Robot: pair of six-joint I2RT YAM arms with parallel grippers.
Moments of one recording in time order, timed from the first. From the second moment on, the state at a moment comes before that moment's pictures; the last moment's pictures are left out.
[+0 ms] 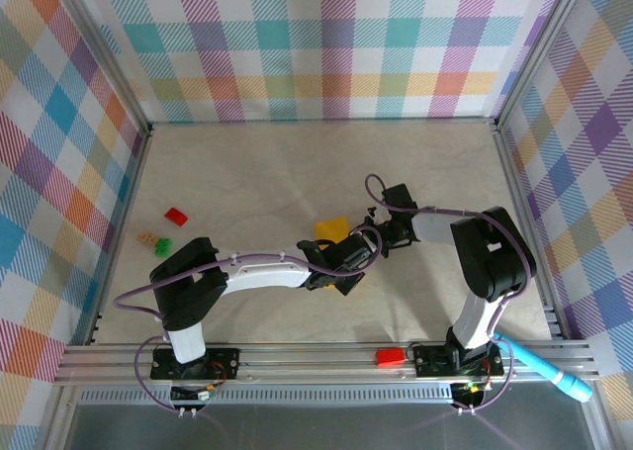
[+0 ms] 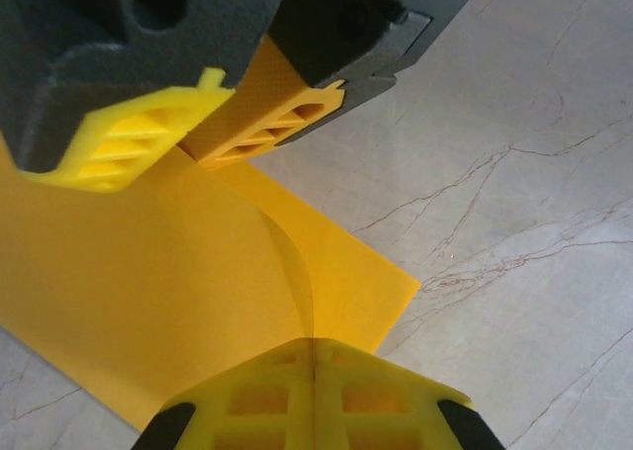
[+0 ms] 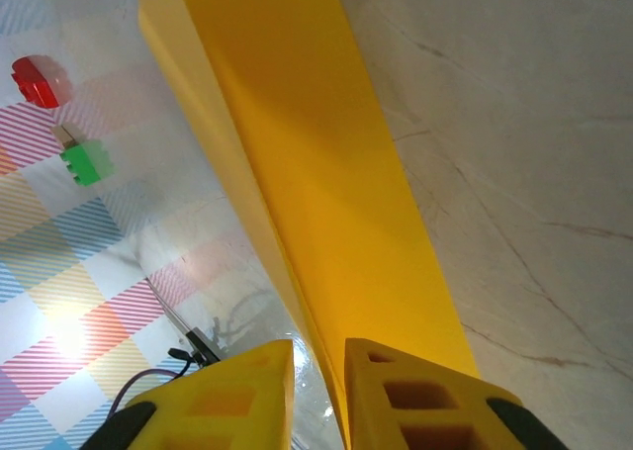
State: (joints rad) left arm -1.11 1.79 1.14 -0.42 -0.20 -0.27; right arm 0.39 1.77 0.87 -0.20 -0.78 0.82
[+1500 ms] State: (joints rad) left arm -0.80 1.63 0.84 -0.05 0.35 -0.55; right arm 0.45 1.65 0.67 -0.07 -0.73 0.68
